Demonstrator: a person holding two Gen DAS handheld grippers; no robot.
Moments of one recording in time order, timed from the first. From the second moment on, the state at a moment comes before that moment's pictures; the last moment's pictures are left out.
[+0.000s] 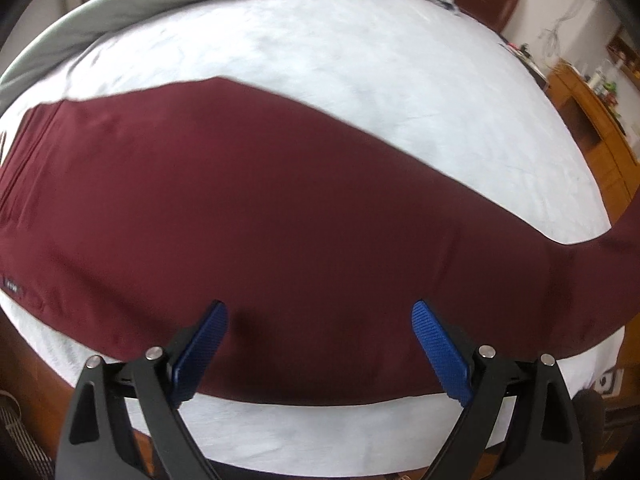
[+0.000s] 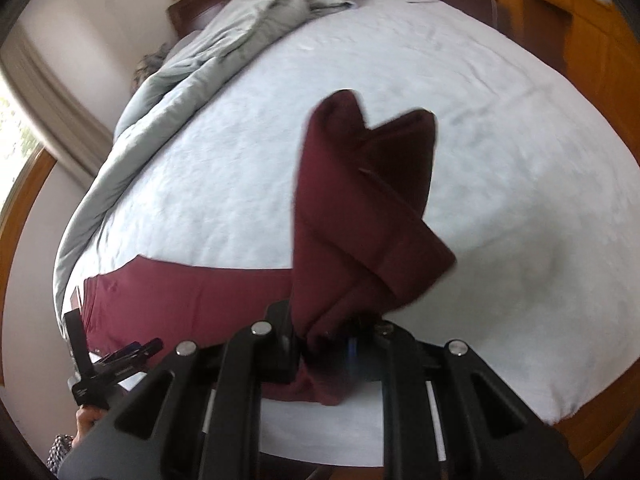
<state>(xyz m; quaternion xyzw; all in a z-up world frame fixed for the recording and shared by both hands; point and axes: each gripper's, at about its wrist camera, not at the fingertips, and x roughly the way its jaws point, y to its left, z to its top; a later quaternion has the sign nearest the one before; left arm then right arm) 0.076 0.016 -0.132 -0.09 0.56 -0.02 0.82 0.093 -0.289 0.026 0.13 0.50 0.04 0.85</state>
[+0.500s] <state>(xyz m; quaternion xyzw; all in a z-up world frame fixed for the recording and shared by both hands) 0.056 0.067 -0.122 -0.16 0.55 -0.03 0.82 0.131 -0.144 -0.003 0.04 0.54 0.12 0.83</state>
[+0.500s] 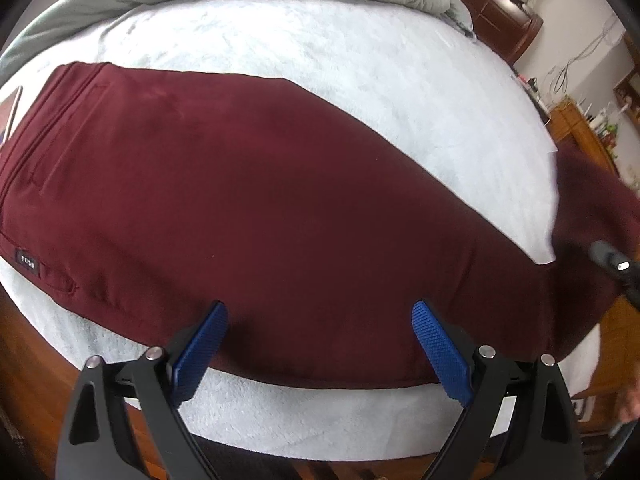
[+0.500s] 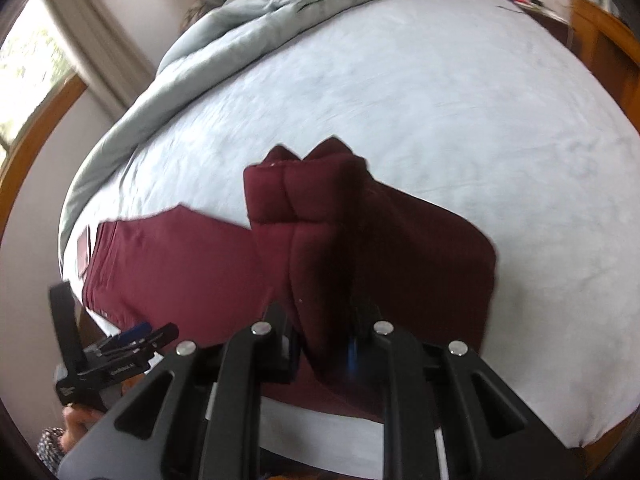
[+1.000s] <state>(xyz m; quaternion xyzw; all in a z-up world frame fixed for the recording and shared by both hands) 0.053 0.088 -0.120 -0.20 0.54 -0.03 0.82 0.118 -0.069 -0.083 -0.01 0.60 0.19 0.77</state>
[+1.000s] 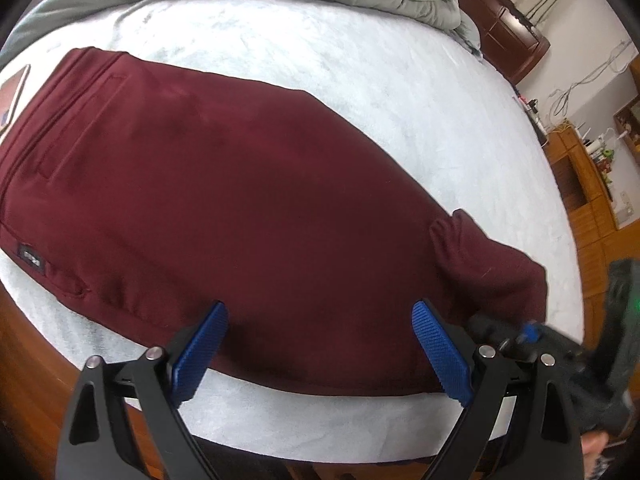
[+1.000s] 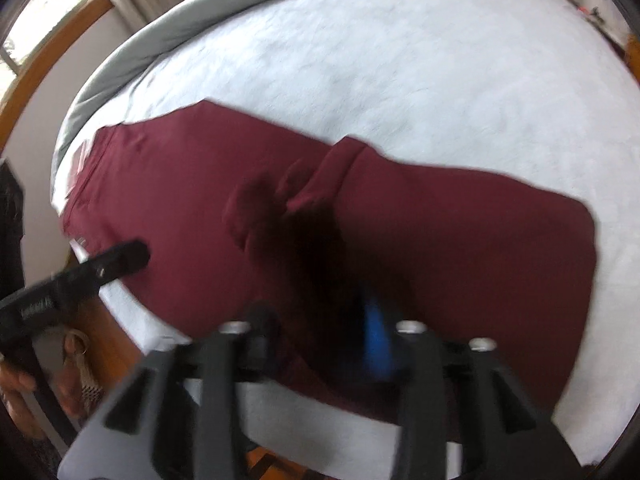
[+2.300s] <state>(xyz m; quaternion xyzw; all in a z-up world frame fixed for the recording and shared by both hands) 0.072 0.011 -0.114 -0.28 0.55 -0.09 0.78 0.086 -0.263 -0.062 0.14 0.58 0.10 0.80</state>
